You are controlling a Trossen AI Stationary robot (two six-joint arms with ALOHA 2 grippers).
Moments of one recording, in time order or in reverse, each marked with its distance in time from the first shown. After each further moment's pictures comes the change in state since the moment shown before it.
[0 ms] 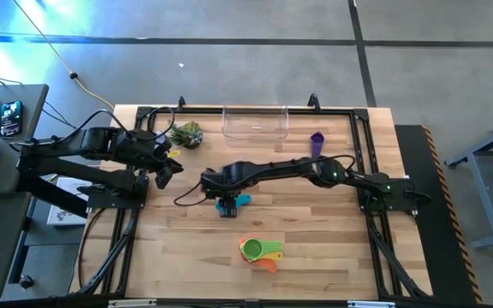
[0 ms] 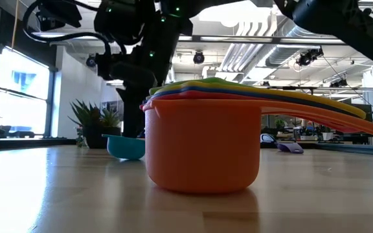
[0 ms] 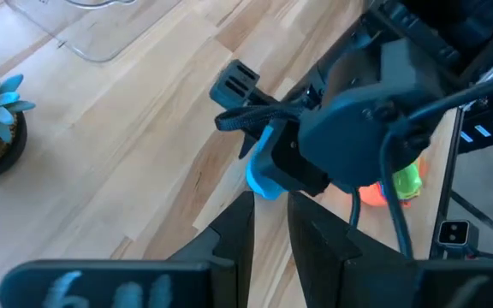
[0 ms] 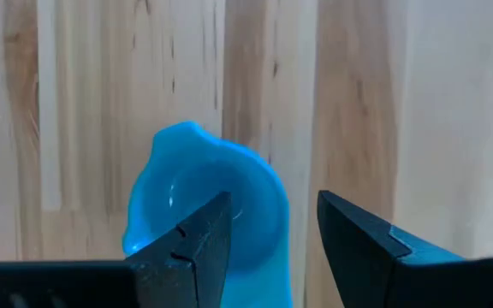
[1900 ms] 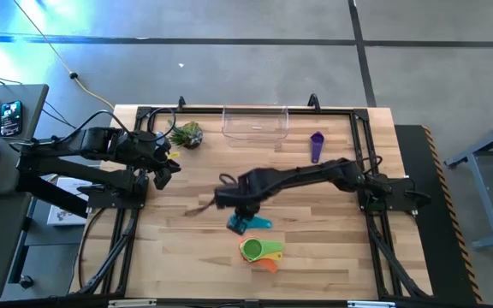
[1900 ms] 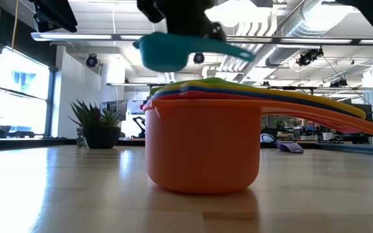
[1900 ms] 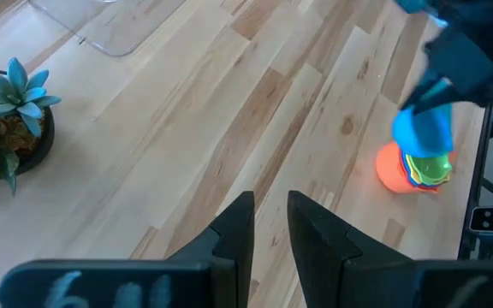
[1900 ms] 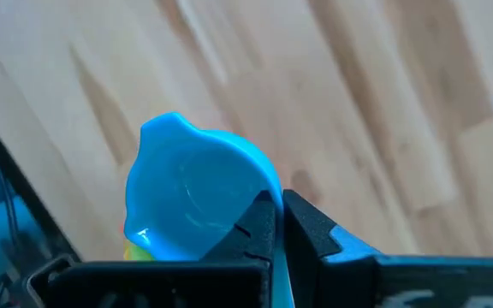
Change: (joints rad) left arm 0.000 0.000 0.000 -0.052 -0.026 0.045; right arm 0.154 -0.230 0.000 -0.327 -0.084 0.685
